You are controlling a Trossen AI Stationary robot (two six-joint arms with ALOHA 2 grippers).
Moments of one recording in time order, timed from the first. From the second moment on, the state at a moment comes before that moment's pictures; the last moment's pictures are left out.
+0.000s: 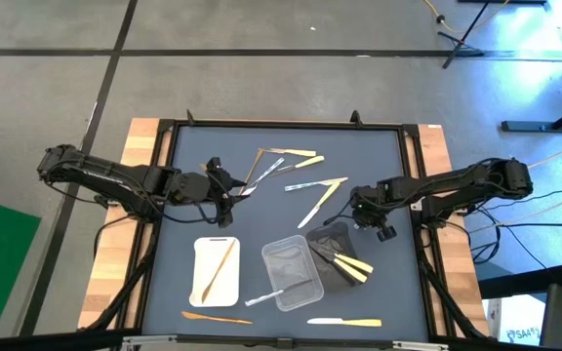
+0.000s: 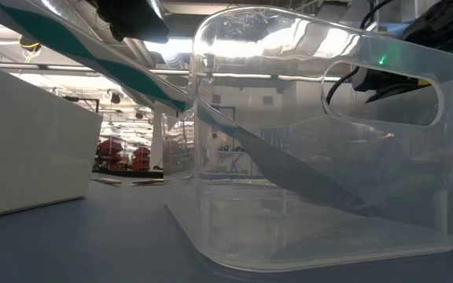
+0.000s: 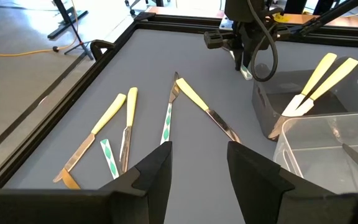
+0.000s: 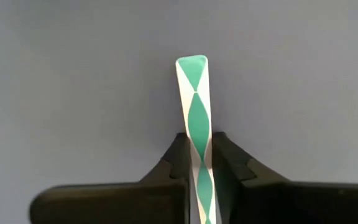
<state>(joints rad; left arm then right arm) -0.16 1.06 0.86 -0.34 -0.46 -0.20 -0.05 1.28 0.54 -0.68 -0.10 -0.45</state>
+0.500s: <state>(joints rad) -0.16 1.06 0.86 -0.34 -0.46 -0.20 -0.05 1.28 0.54 -0.68 -0.05 -0.45</state>
